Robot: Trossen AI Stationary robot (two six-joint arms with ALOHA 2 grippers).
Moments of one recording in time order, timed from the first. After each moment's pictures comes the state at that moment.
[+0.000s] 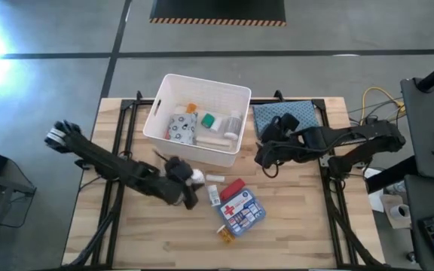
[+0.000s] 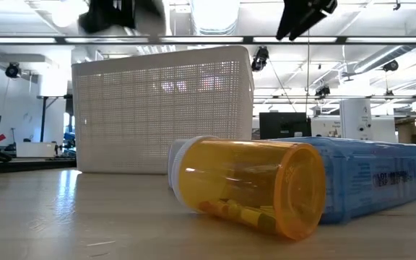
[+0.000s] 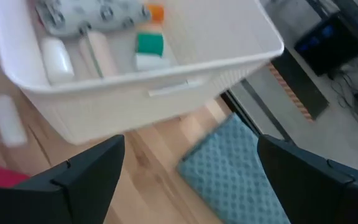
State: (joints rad) left arm -0.43 1.33 1.07 -0.45 -0.63 -0.75; right arm 0.17 1.40 1.40 -1.10 0.75 0.50
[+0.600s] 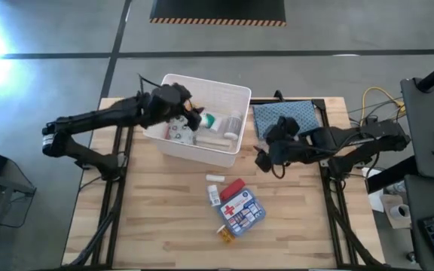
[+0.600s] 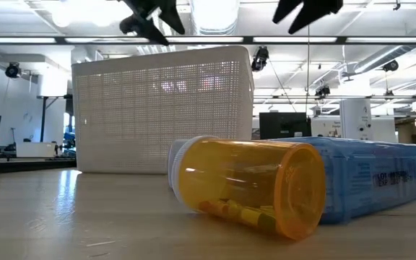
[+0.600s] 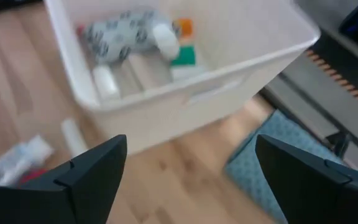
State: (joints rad) left arm 0.25 1.28 1.37 -0.60 -0.42 -0.29; right arm 0.21 1.34 1.37 -1.02 0.68 0.64
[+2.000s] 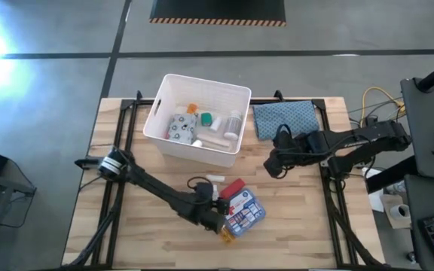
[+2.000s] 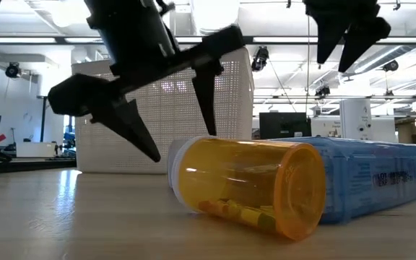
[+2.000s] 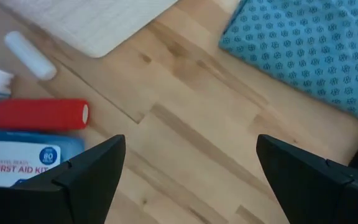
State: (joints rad) left arm -0.44 2.02 1.49 -0.76 -0.51 -1.86; right arm 0.18 1.32 1.23 -1.26 0.40 1.08
